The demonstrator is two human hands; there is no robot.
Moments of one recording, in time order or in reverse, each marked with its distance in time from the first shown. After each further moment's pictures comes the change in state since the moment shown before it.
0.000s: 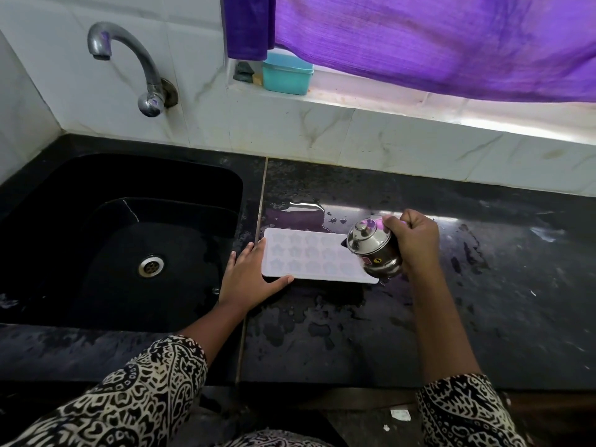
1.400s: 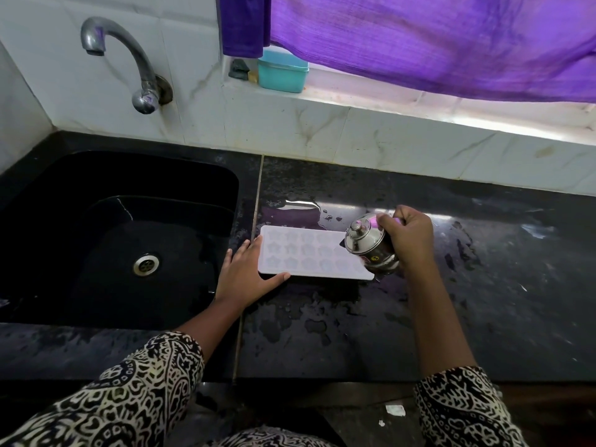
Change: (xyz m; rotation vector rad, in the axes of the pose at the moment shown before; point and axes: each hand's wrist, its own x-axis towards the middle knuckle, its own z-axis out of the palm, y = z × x) left_hand 0.001 -0.002 0.002 0.000 0.009 -0.001; right_hand 0.001 0.000 -0.003 -0.163 -0.030 -0.055
